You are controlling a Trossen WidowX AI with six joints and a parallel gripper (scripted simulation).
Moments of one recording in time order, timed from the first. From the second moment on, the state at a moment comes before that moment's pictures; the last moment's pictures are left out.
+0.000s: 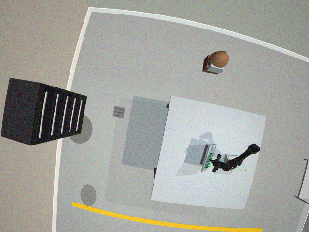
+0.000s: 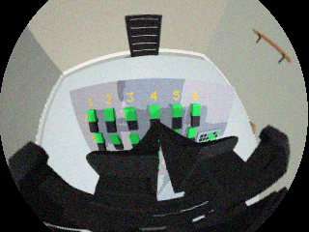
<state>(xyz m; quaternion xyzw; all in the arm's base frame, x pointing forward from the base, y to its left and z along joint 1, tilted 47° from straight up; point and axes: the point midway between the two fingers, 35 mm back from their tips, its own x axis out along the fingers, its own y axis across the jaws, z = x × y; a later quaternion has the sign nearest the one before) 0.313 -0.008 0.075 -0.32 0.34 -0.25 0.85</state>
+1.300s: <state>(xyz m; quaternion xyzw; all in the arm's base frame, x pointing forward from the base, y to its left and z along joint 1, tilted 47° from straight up) 0.316 -0.011 0.073 -0.32 0.34 -0.25 0.85</state>
